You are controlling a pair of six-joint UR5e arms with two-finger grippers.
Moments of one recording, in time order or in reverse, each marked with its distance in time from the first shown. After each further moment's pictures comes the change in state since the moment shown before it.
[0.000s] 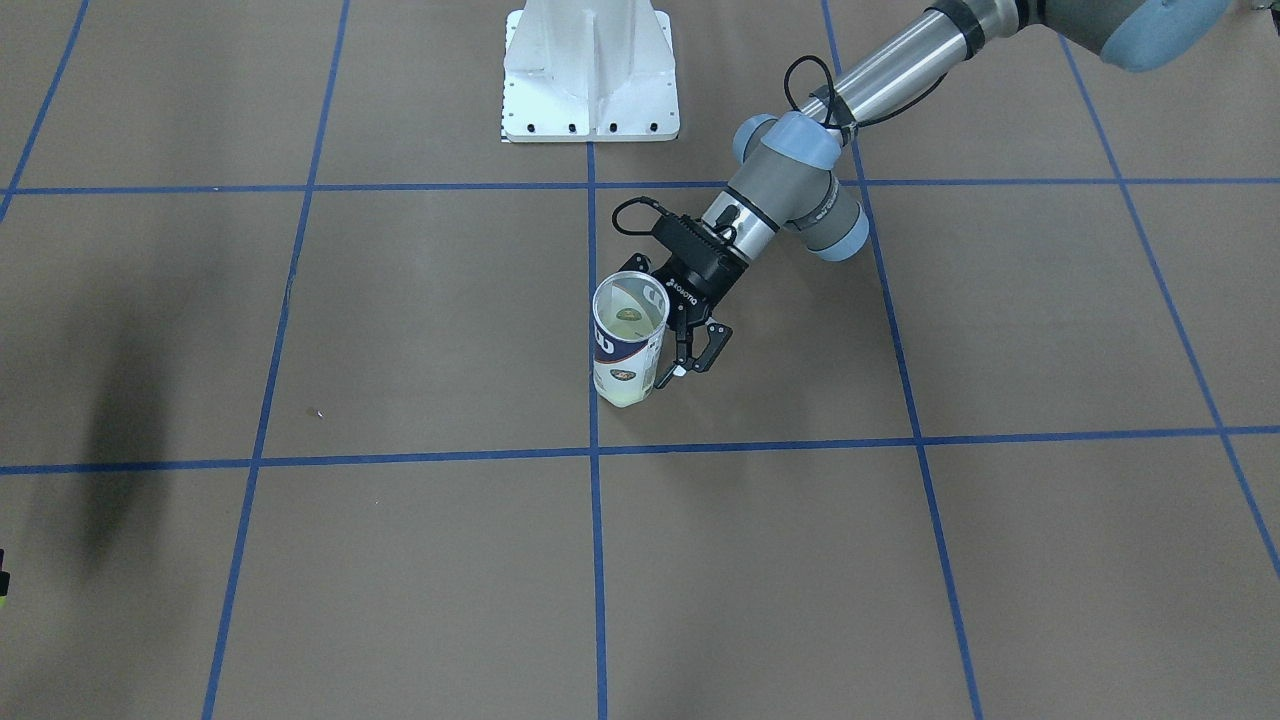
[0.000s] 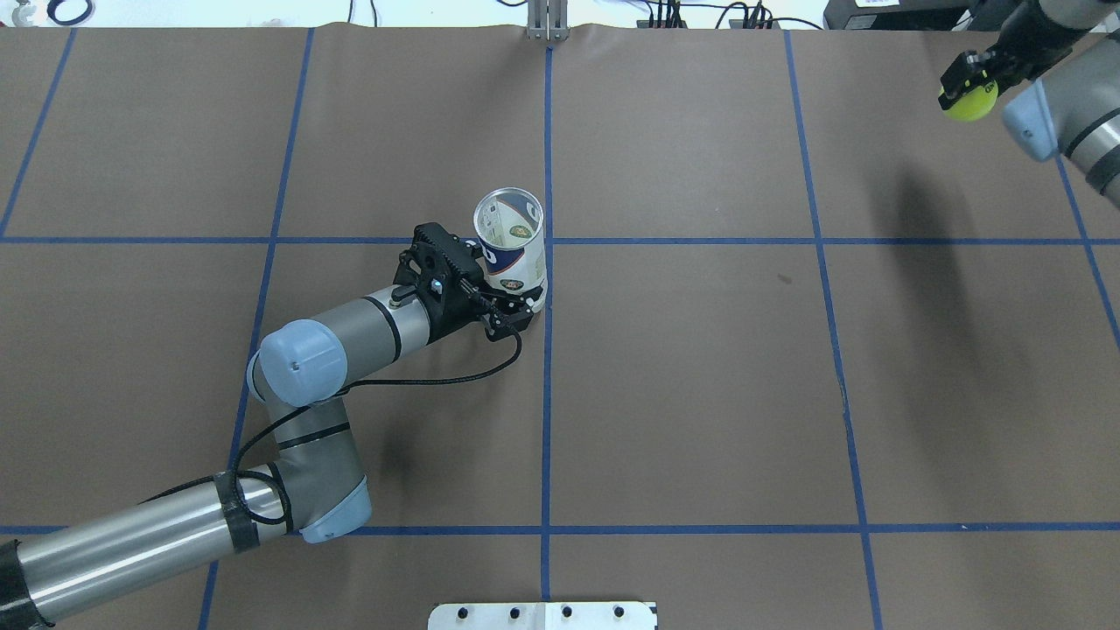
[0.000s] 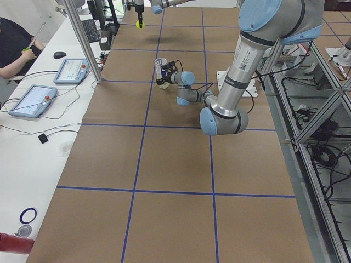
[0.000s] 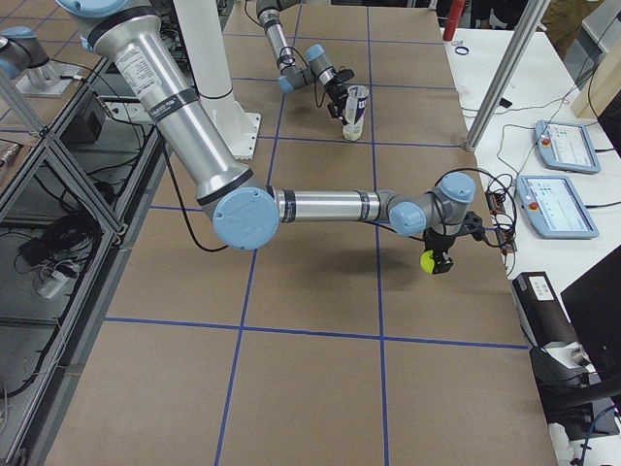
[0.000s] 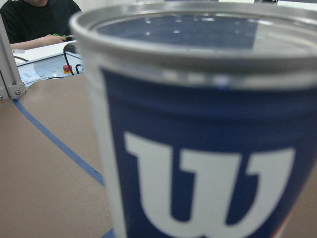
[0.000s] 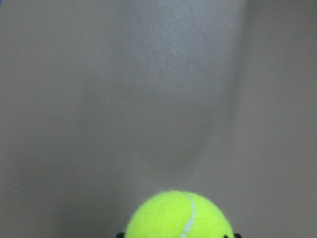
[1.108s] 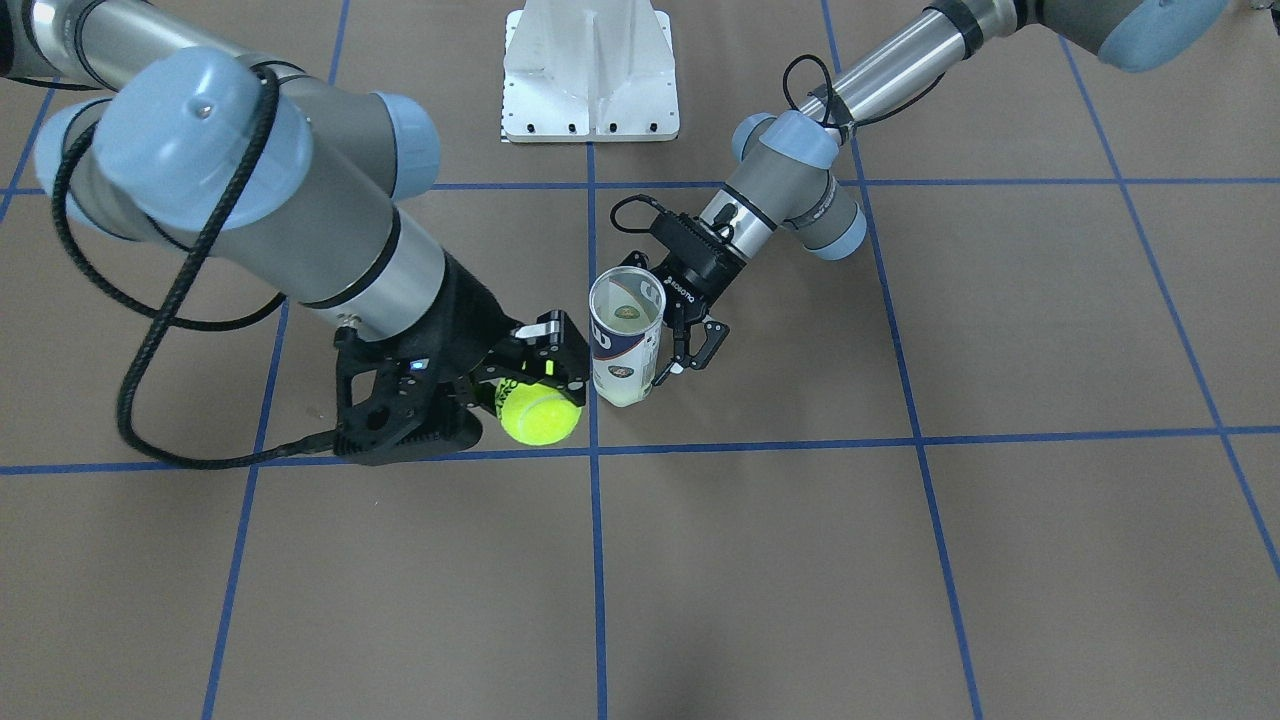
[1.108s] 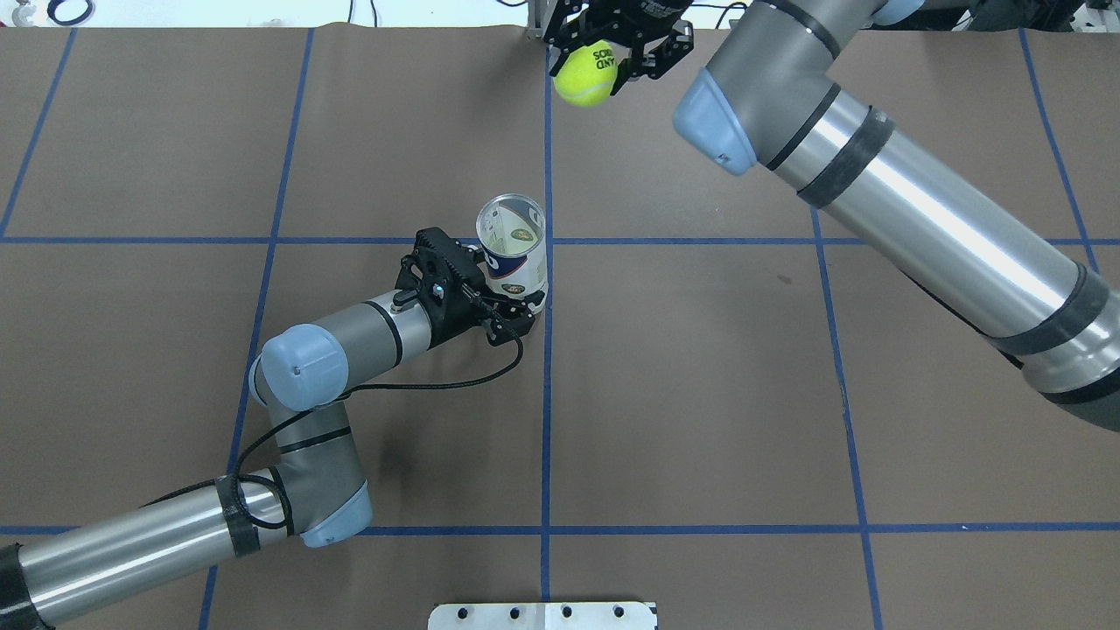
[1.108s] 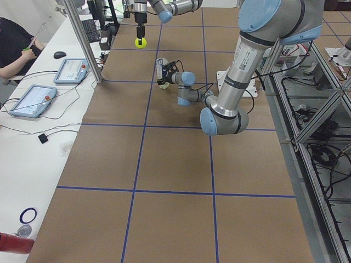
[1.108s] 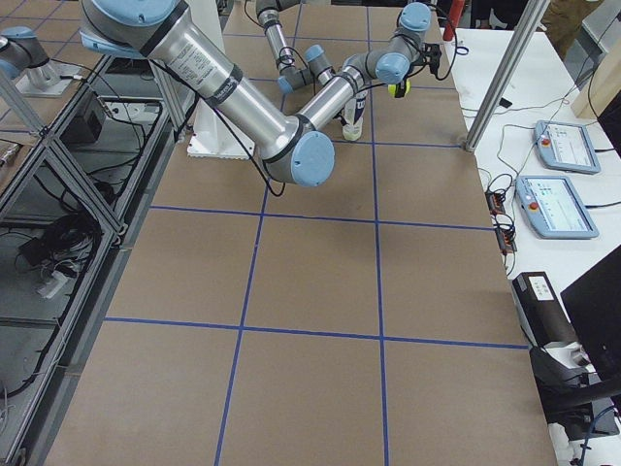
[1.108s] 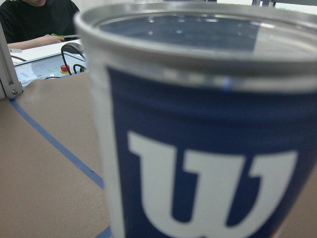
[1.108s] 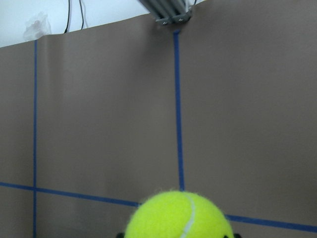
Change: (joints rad) left arm 0.007 0.000 0.002 -0.003 0.000 -0.003; right arm -0.382 0.336 0.347 -0.073 0.020 0.863
